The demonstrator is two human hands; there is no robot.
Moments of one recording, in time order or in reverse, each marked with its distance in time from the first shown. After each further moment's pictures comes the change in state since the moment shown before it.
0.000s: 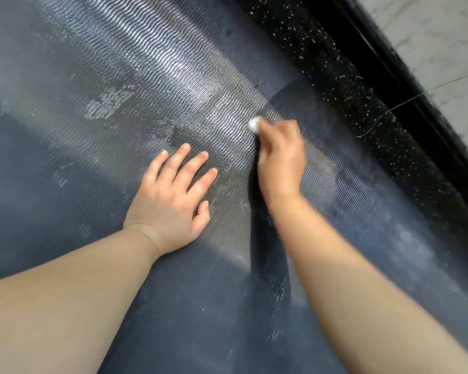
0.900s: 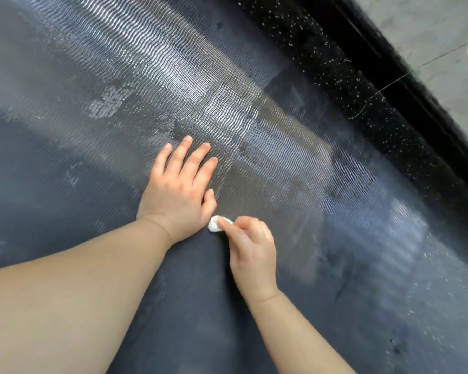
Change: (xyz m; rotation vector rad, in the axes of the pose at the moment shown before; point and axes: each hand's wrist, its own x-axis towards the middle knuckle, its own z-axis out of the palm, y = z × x) left_hand 0.000 0.002 -0.008 -0.061 -0.041 -0.015; right_hand -0.162 -0.043 -0.026 0.041 -0.158 -0.069
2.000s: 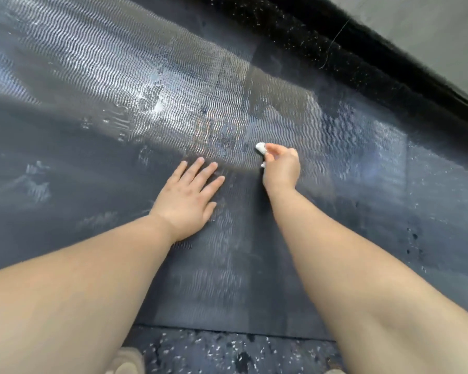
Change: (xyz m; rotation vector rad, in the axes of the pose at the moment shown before) left_hand -0.088 -0.073 -0.026 0.153 -0.388 0.425; right_hand 0.038 -0.043 0.017 0.100 0.299 0.902
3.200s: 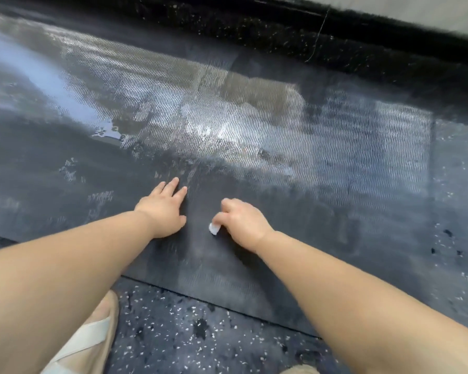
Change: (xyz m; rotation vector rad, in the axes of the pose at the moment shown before) left_hand -0.029 0.076 -0.043 -0.011 -0.509 -0.495; right_hand -0.077 0.085 -0.071 -0.238 -0.818 -0.932
